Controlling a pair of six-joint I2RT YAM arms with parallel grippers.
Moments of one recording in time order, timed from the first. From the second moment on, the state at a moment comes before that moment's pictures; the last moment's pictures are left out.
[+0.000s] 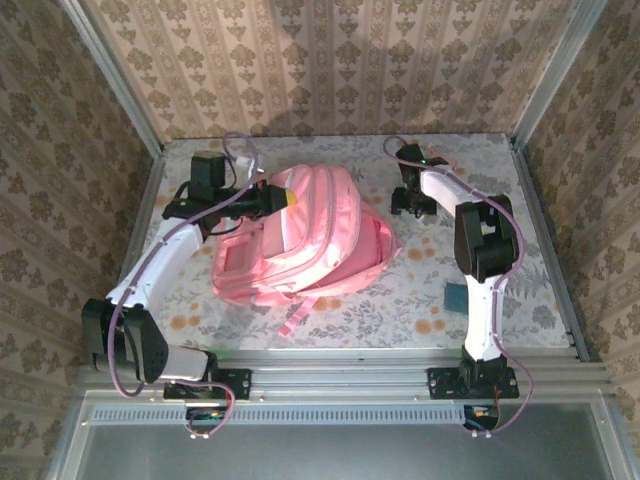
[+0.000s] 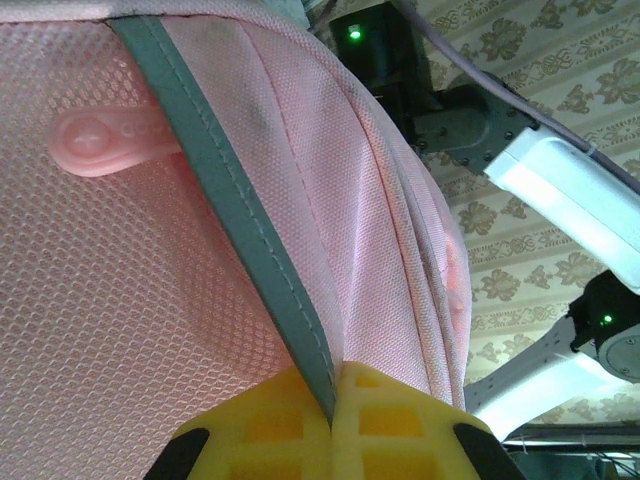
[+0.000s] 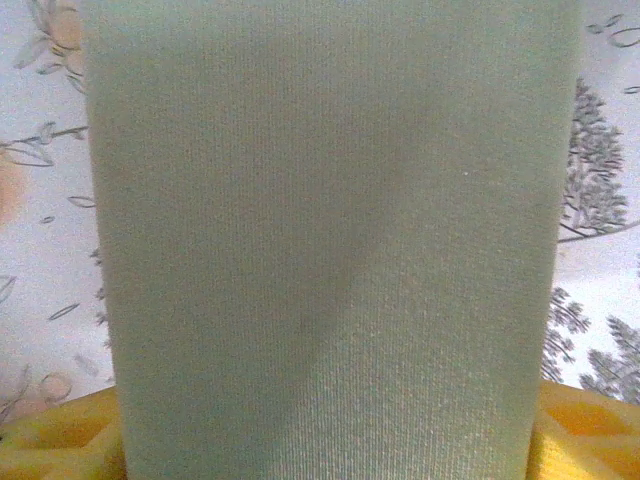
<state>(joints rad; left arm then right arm) -0.28 1.37 1.16 -0.39 0.92 -0.53 0.19 2.13 1.67 -0.83 0.17 0.31</state>
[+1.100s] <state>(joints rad) -0.23 1.43 1.27 -0.32 1.12 -0.58 0.52 1.19 0.84 -0.45 -0.34 0.43</state>
